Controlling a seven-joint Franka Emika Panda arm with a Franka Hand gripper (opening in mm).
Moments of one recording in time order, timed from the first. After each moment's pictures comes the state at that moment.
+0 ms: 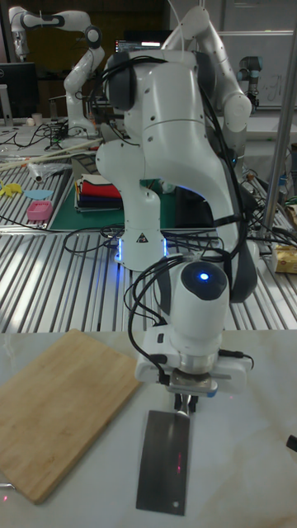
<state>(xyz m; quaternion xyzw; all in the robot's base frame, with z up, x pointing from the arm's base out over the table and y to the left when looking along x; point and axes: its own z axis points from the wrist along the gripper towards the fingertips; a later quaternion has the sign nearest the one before) 0.579 0.089 0.060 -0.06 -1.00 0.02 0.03</state>
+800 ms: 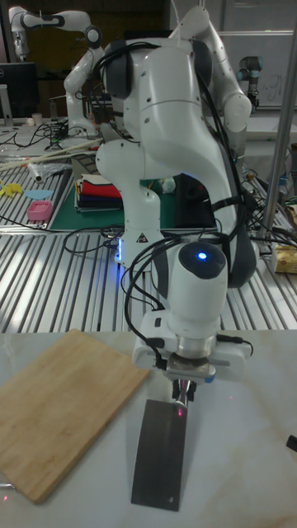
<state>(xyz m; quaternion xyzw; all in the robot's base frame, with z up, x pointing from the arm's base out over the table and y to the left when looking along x) 0.577 0.085 0.090 -0.07 -1.00 0.02 0.02</state>
